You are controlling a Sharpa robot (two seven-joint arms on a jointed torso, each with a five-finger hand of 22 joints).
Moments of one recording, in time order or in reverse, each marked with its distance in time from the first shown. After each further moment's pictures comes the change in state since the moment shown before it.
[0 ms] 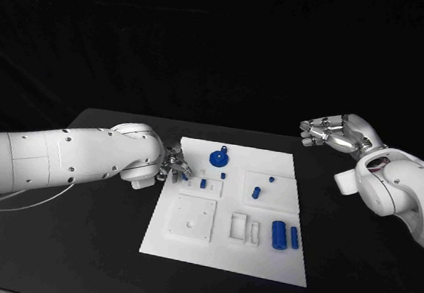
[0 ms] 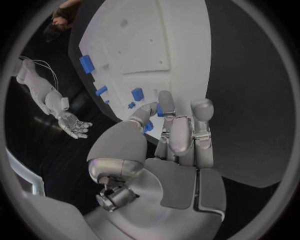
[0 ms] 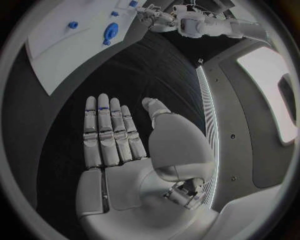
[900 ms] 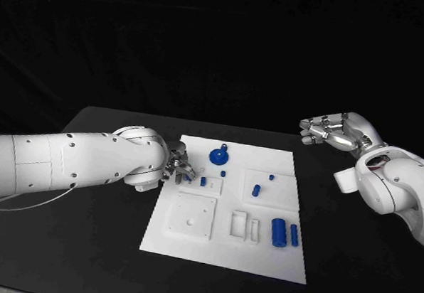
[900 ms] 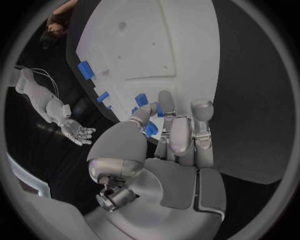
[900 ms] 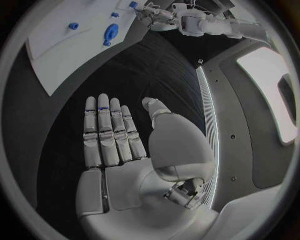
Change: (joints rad) left arm -0.013 0.009 -0.004 0.030 -0.059 -0.030 -0.002; left_hand 0.003 0.003 0.002 0.002 -0.004 0.002 0.001 -0.008 0.002 0.001 0.002 0.000 0.005 0.003 0.004 0.000 -0.001 0.000 0.000 0.000 0.000 0.001; right arm -0.002 -0.002 0.000 0.002 -0.004 0.003 0.000; right_hand 0.000 0.000 -0.005 -0.005 0.000 0.000 0.000 0.000 0.000 0.000 0.000 0.000 0.000 0.000 0.000 0.000 0.000 0.000 -0.004 0.004 0.000 0.000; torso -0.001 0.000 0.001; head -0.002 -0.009
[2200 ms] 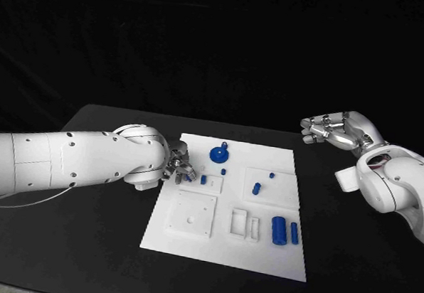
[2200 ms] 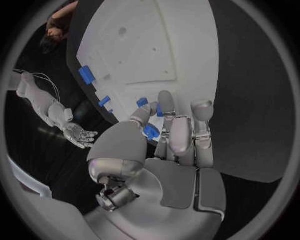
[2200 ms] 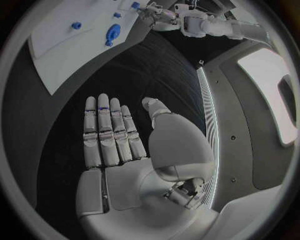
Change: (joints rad) left arm -0.001 -0.002 0.002 0.012 -0.023 0.030 0.000; left_hand 0.004 -0.004 0.000 0.000 -0.004 0.002 0.002 -0.003 0.001 0.002 0.002 0.000 0.001 0.000 0.000 0.000 0.000 0.000 0.000 0.000 0.000 0.000; right arm -0.003 -0.001 0.000 -0.005 -0.009 0.001 0.000; right_hand 0.000 0.000 0.000 0.000 0.000 0.000 0.000 0.000 0.000 0.000 0.000 0.000 0.000 0.000 0.000 0.000 0.000 0.000 0.000 0.000 0.000 0.000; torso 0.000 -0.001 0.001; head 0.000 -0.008
